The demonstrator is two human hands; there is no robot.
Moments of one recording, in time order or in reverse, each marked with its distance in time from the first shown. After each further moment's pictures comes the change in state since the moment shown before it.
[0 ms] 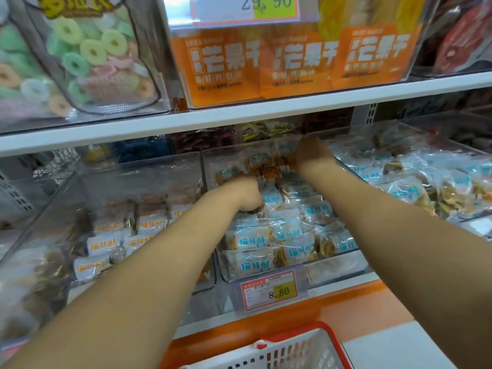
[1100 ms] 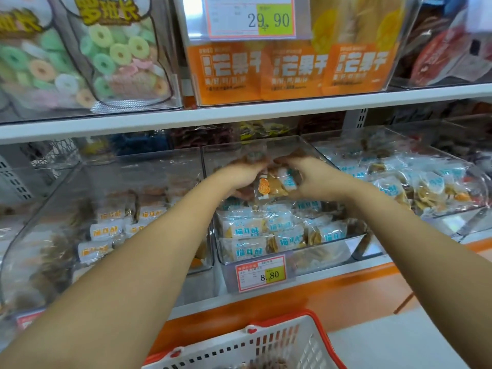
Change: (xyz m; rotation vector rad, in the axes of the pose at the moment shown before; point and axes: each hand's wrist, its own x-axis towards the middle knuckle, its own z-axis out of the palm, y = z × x) left_hand -0.024 0.012 -0.025 -0.857 -0.031 -0.178; right_hand -0.080 0.027 -0.043 0.186 -0.278 -0.499
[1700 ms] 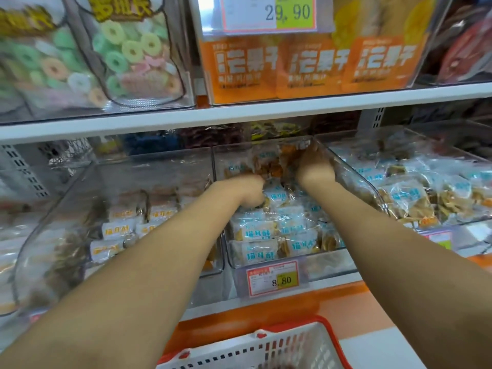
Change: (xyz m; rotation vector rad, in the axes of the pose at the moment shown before) left_hand 0.025 -0.028 -0.002 0.960 -0.081 0.218; right_hand 0.098 0.033 0.053 -0.064 0.362 0.532
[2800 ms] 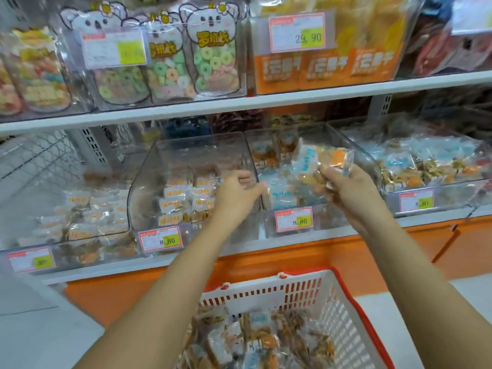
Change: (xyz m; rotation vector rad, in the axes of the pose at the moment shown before) left_hand -0.196 0.014 0.033 -1.017 0.573 -0.258; right_hand -0.223 0.008 -0.102 1.335 -0.240 0.145
